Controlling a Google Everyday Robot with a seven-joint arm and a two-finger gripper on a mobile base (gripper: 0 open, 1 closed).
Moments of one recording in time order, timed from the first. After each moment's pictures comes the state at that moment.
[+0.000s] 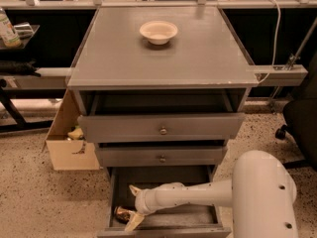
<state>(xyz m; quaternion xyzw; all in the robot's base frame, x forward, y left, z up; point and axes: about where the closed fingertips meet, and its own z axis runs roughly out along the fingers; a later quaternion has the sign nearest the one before) 0.486 0.131 0.261 -0.65 0.65 0.25 0.31</state>
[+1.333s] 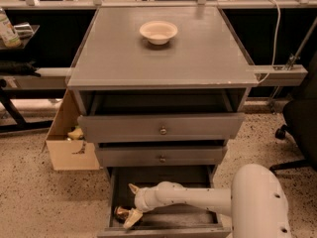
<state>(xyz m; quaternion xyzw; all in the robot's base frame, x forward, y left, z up) 0.509 0.142 0.229 -0.63 0.65 0.27 0.32</state>
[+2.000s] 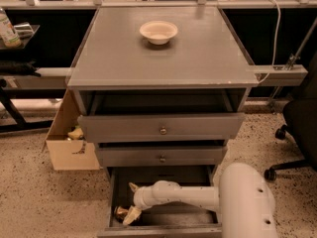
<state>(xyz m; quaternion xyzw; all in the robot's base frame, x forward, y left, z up) 0.529 0.148 0.196 -0.63 0.67 0.26 0.31</state>
